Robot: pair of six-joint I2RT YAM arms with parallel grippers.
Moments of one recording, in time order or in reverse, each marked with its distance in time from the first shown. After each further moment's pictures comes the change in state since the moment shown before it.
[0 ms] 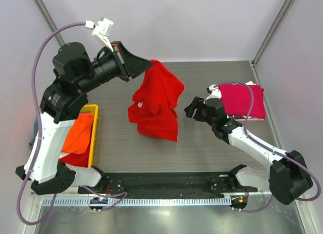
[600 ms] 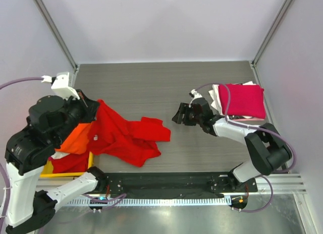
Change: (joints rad) left arm -0.005 -0.449 -0.343 -0.460 -0.641 0.138; right arm 0.016 0.304 0.028 0.112 -0.269 0.003
